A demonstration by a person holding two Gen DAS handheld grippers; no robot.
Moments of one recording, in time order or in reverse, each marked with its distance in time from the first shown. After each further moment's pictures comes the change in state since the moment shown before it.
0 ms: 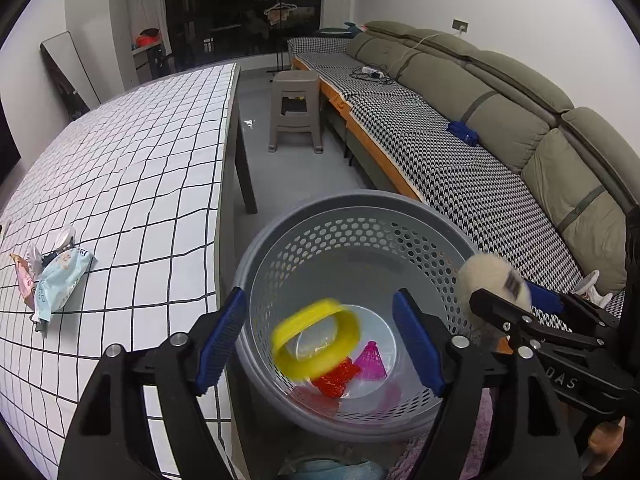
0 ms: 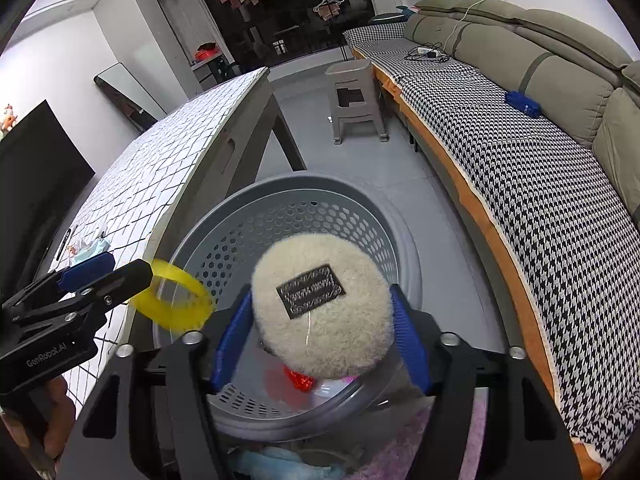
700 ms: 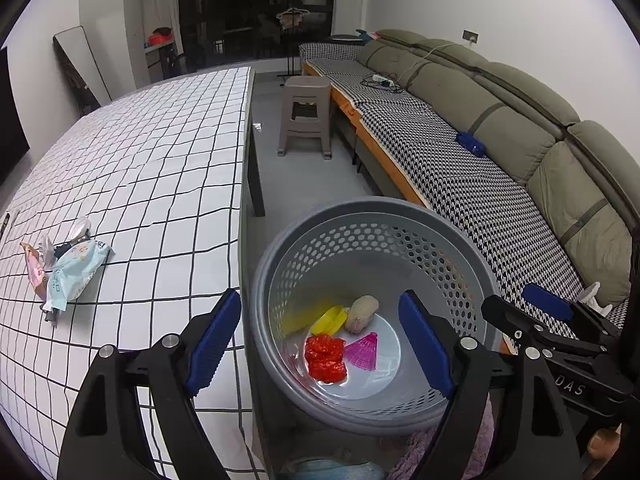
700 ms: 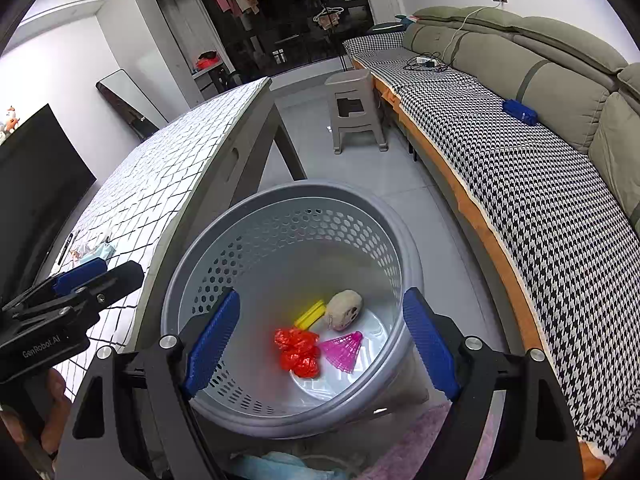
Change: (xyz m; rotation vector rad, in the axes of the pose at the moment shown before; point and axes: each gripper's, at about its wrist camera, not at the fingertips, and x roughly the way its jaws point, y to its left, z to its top) left arm -0.012 0.012 -0.002 -0.036 -0.024 0.017; right arm -0.009 0.007 -0.004 0.001 -0.030 -0.006
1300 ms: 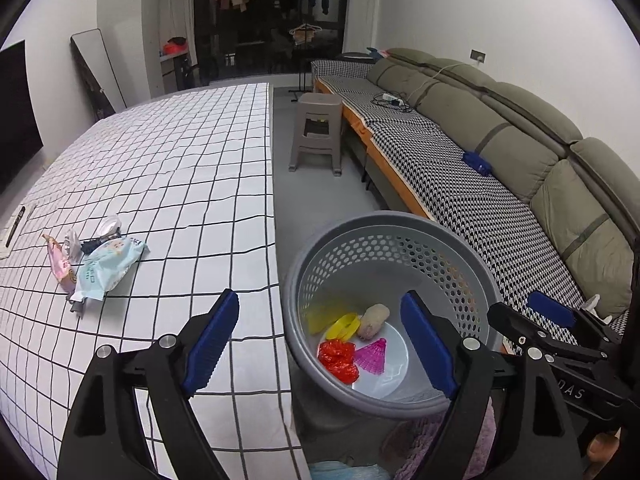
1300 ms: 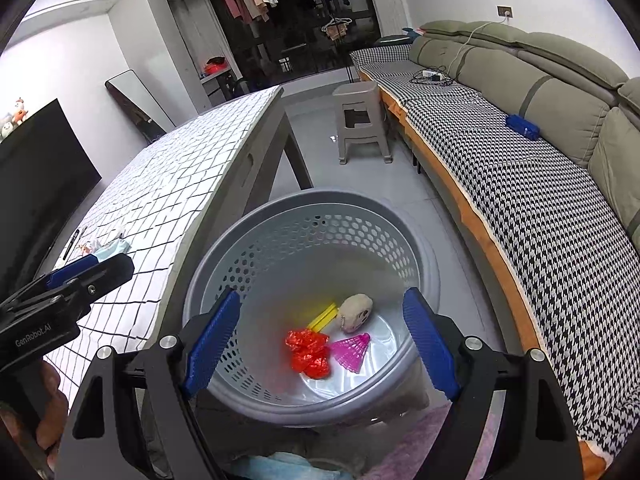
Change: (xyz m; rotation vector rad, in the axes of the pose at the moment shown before) left arm -0.032 0.024 -0.013 -0.033 -0.067 0.020; right arm -0.020 0.027 -0.011 -0.038 -0.041 0.000
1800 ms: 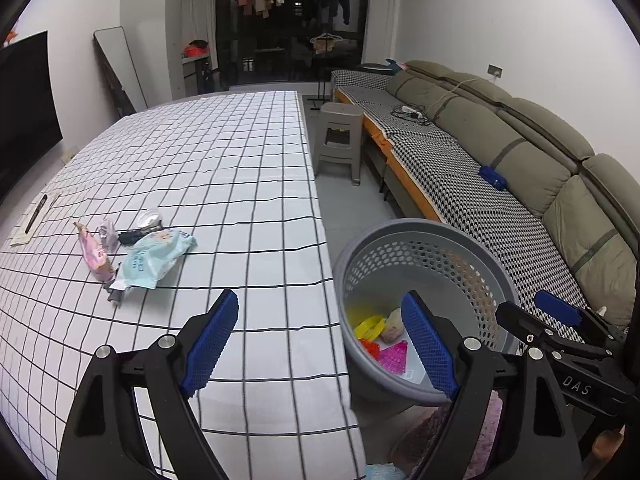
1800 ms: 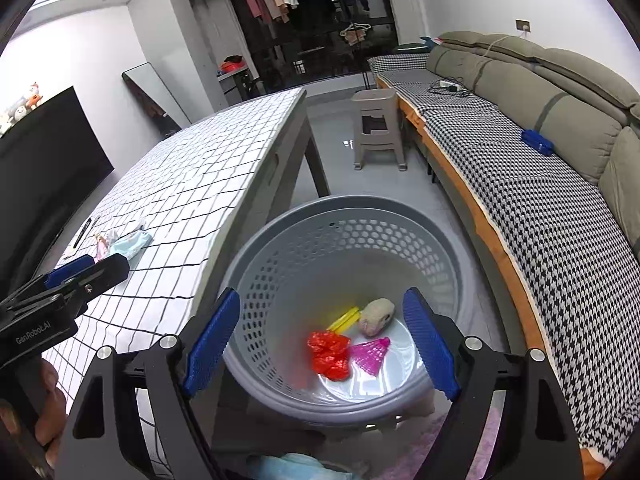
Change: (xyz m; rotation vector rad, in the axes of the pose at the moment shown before) left arm -0.024 0.039 -0.009 -0.045 -0.034 0.049; right arm -0.001 0.042 0.000 -0.057 -0.007 0.032
